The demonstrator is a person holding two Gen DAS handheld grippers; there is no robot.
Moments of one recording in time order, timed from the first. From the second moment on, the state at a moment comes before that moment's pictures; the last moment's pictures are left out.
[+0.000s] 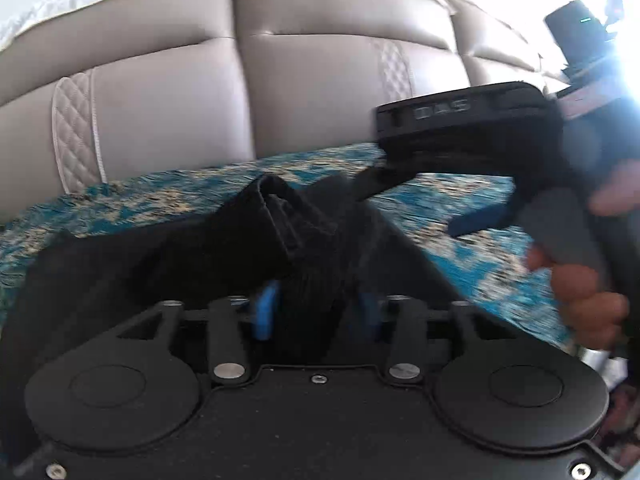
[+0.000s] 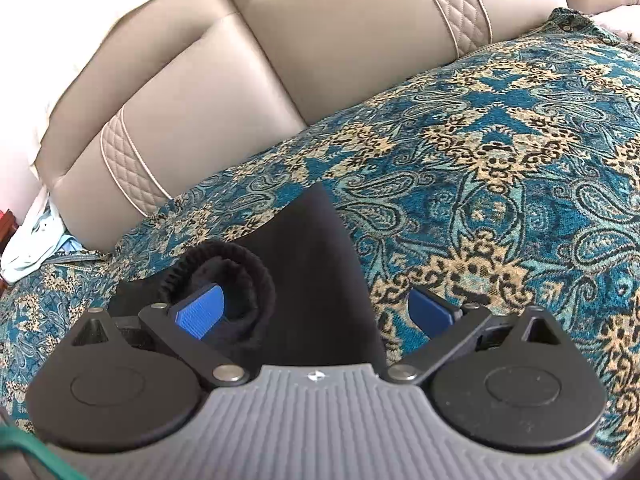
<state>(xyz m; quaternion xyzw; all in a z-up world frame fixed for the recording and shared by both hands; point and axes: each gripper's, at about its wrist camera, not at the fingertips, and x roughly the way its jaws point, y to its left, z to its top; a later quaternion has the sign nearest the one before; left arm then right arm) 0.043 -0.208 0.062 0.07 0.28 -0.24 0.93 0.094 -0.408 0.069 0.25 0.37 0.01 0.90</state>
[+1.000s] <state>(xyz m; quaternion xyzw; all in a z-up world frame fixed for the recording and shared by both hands) 0.147 -0.042 0.054 0.02 0.32 -0.08 0.94 0.135 -0.305 0.054 0.05 0.33 0.03 0.94</state>
